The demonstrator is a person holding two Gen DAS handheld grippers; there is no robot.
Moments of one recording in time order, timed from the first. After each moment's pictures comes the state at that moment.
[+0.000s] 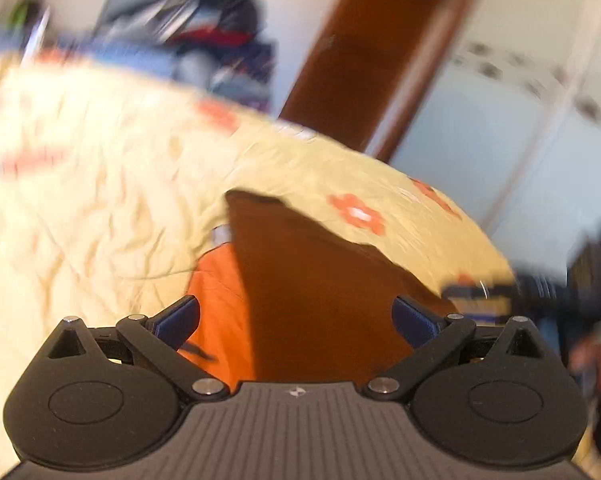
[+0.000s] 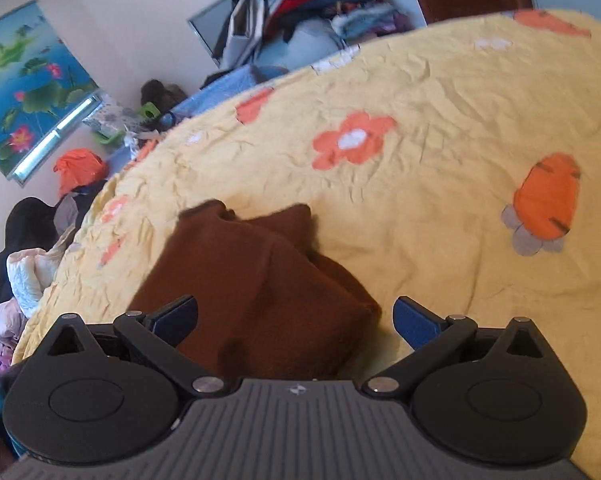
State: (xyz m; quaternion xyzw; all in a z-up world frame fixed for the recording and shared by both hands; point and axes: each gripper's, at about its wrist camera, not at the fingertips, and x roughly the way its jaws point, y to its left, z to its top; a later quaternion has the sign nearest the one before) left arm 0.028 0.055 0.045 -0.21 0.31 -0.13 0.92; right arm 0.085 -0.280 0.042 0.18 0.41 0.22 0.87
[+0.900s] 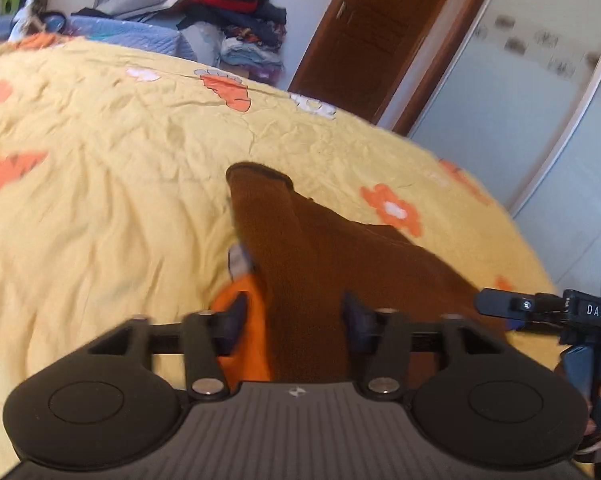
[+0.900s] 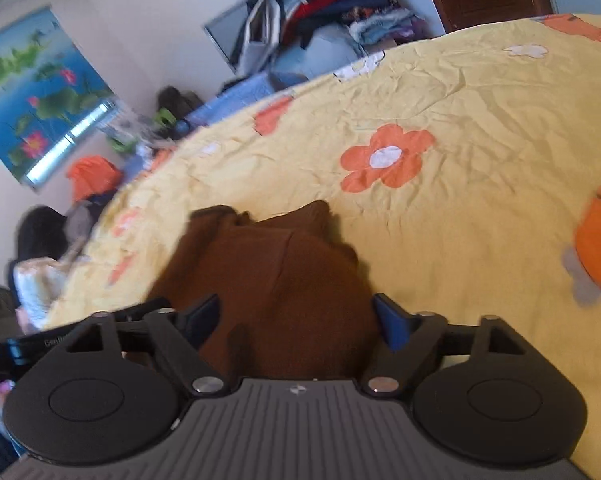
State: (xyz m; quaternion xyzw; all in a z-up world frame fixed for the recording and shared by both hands) left arm 0.061 0.062 0.042 -0.19 0.34 -0.14 0.91; right arm 0.095 -0.271 0.043 0.20 0.38 0.24 0.87
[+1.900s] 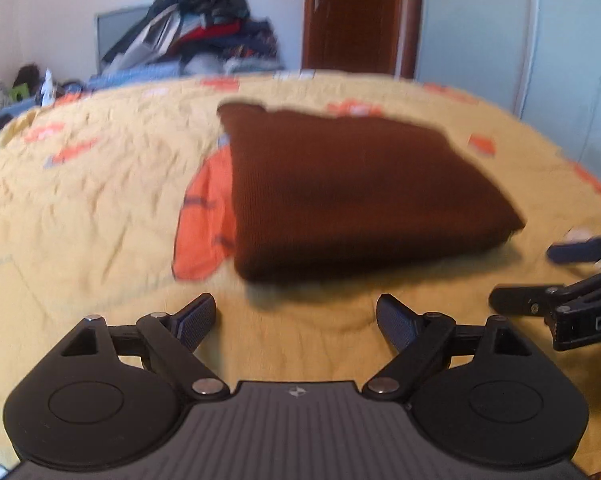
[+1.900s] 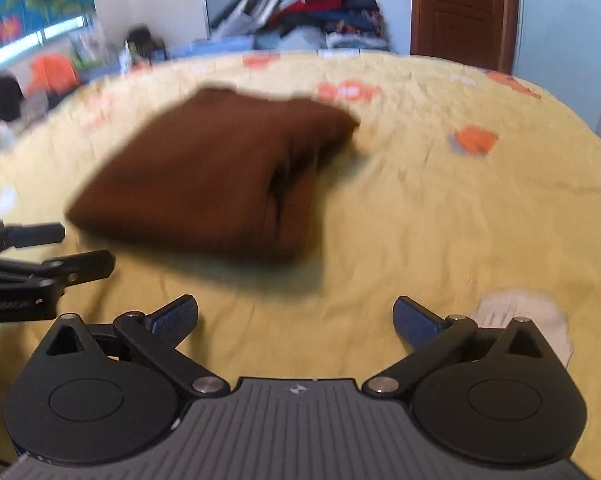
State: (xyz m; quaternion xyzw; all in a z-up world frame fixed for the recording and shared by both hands) left arm -0.099 -0.024 0.015 0.02 0.33 -0.05 0.94; right arm -0.103 -0.223 0.019 -0.04 0.35 0.13 0.93
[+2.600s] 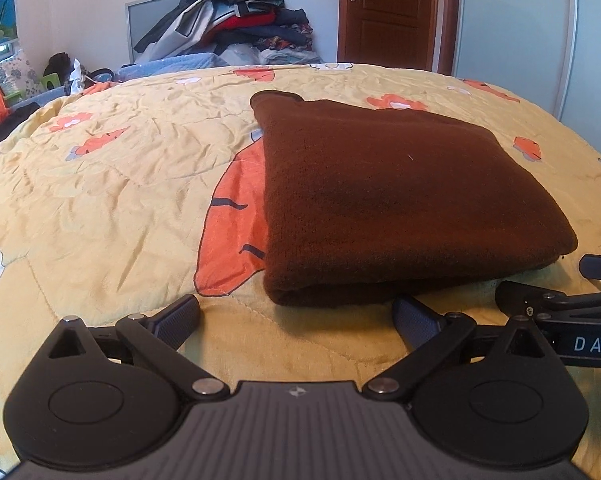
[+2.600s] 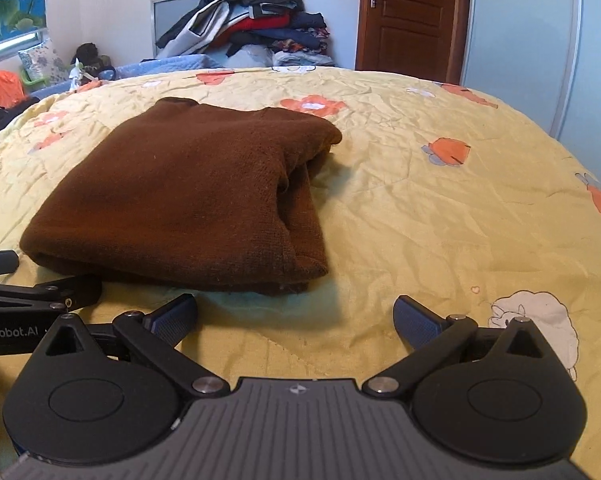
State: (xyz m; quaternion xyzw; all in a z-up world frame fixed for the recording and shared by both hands) left arm -0.080 -0.020 0.012 0.01 0.34 0.00 0.94; right arm -0.088 -0.195 0.010 -0.02 0.33 0.04 0.94
